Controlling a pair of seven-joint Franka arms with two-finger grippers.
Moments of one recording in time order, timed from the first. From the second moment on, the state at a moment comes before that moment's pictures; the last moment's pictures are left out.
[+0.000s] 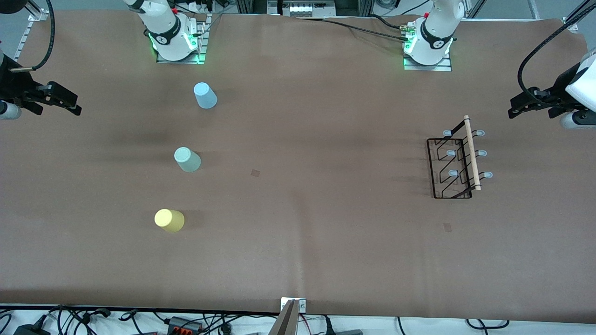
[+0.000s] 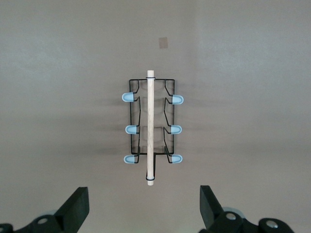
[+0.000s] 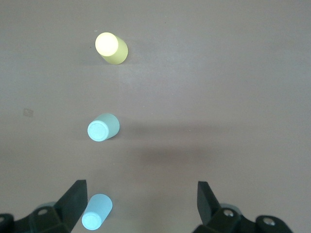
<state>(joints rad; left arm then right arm) 0.30 -0.03 -0.26 -1.68 -0.01 1.58 0.02 -0.02 -0.08 -0.03 -1.76 0.01 1.68 -0.04</state>
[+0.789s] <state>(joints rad) 0.36 0.09 -0.26 -1.71 -0.07 1.65 0.02 -0.02 -0.09 -0.03 -1.77 0.01 1.67 -0.04</state>
